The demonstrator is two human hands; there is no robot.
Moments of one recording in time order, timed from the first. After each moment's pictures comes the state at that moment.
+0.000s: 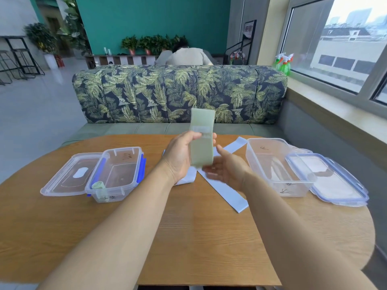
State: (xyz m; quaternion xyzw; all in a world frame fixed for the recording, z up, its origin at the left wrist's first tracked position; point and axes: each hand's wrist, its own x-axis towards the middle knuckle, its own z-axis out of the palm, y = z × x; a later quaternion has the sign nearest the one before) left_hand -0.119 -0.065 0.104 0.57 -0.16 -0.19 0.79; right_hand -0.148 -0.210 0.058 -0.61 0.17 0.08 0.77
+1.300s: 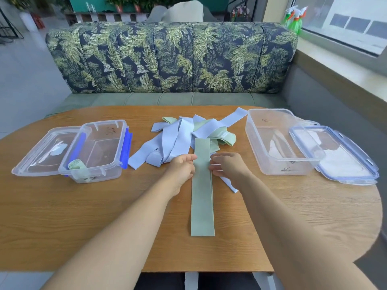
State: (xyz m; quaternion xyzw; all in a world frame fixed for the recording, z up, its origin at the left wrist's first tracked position) left_hand -0.113 -0.083 -0.028 0.73 0.01 -0.22 0.65; right_hand -0.152 -0.229 -0.016 -0.65 0.28 0.02 0.70
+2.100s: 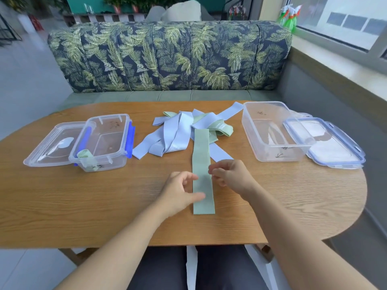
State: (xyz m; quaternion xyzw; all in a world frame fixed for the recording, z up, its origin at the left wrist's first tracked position) left_hand -0.191 -0.032 -0.045 0.86 -0.15 -0.18 0.45; right_hand -0.224 -0.215 -0.023 -0.76 0.18 0.02 0.62
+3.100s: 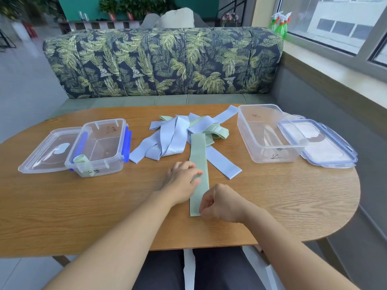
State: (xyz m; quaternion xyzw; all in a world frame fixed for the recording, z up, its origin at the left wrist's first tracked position) left_hand -0.155 -0.060 -0.045 0.93 -0.30 -0.07 0.19; right_hand -0.260 -0.191 -0.020 -0.92 0.02 0.15 0.37
